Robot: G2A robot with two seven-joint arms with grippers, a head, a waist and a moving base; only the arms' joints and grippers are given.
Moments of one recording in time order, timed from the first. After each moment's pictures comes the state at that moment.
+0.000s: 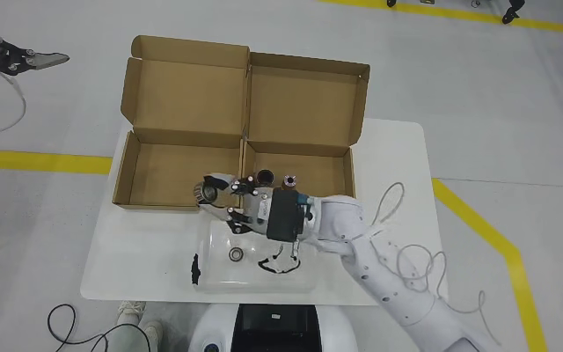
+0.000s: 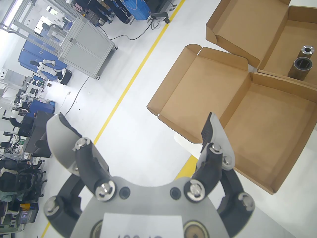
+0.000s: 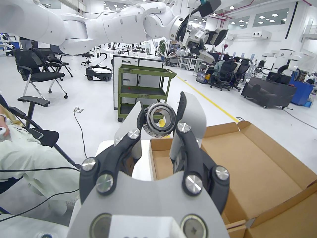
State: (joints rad) left arm 0.56 -0.16 -1.11 -1.50 0.89 -0.82 -0.11; right arm -1.02 -1.38 0.78 -1.68 -1.27 -0.69 -0.32
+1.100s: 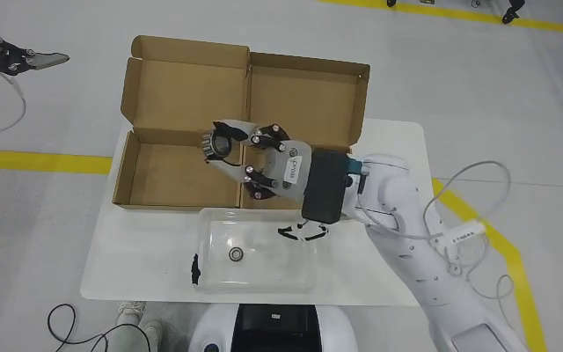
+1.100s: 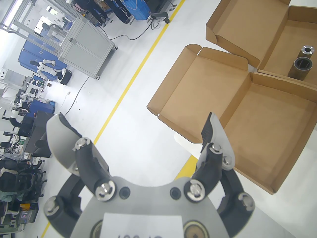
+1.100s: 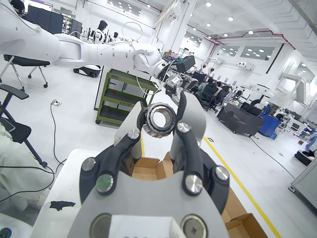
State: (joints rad) left arm 0.56 -0.16 -1.11 -1.50 0.89 -0.82 -0.11; right arm -0.89 -1.37 0.95 -1.86 -1.17 -0.74 -0.13
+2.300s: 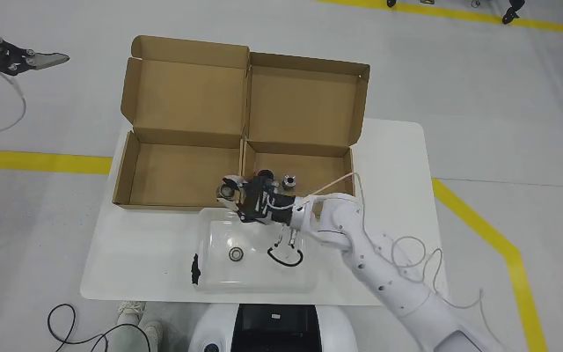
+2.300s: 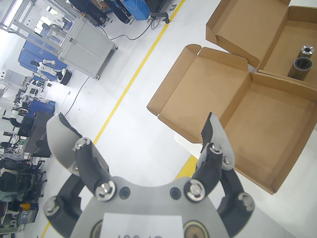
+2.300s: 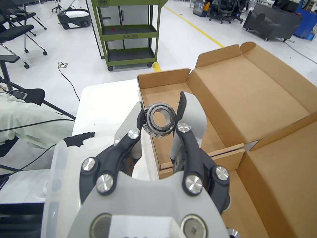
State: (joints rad) left arm 0.56 -0.16 -1.11 -1.50 0.89 -0.82 -0.11; right arm -0.98 -1.40 0.76 -1.49 -1.22 -0.63 0.06
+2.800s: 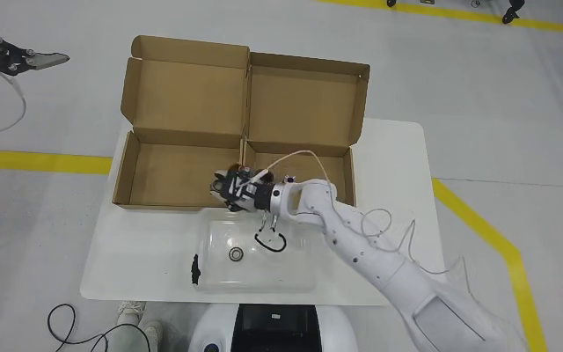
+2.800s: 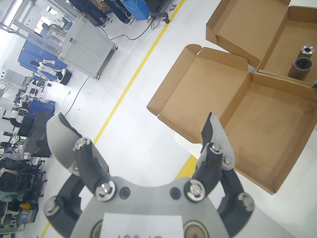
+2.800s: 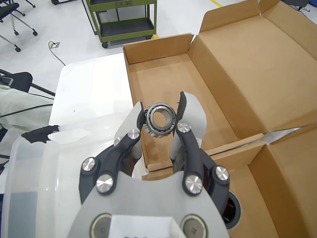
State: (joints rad) left arm 0.56 -0.16 -1.11 -1.50 0.89 -0.82 -0.11; right arm -0.77 -1.51 0.58 -1.15 -1.15 -0.57 0.06
